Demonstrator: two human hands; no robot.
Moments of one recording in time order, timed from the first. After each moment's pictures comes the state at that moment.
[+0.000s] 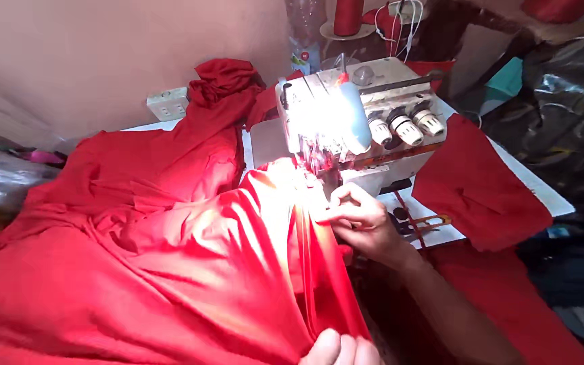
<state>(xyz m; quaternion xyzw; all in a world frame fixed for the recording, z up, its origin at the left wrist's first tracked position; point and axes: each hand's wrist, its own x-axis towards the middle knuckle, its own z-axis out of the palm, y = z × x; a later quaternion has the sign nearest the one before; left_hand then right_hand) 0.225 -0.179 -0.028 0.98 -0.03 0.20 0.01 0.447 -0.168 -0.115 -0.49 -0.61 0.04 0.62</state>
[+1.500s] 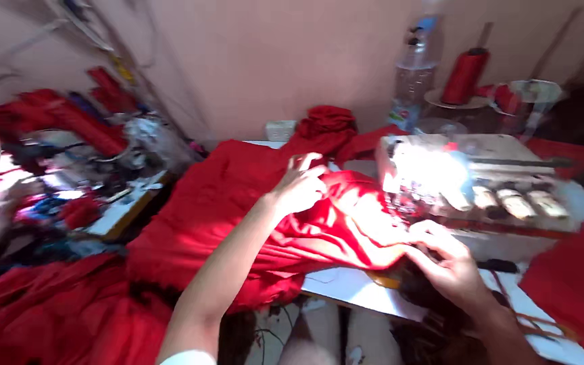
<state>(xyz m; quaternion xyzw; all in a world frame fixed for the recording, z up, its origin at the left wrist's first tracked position) 0.242 0.056 0.027 0.98 0.18 0.09 0.02 0.455 -0.146 -0.103 -0.50 -0.62 0.02 0.60</state>
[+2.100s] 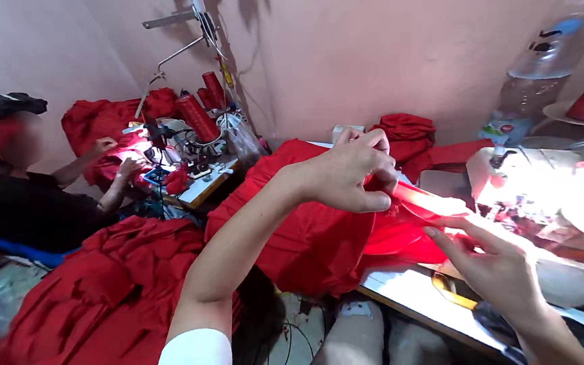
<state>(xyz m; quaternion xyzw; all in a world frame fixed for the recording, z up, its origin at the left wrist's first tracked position) 0.159 -0.022 0.146 0.99 0.03 0.13 0.02 0.378 -0.124 -0.032 -0.47 -0.67 -0.05 0.58</state>
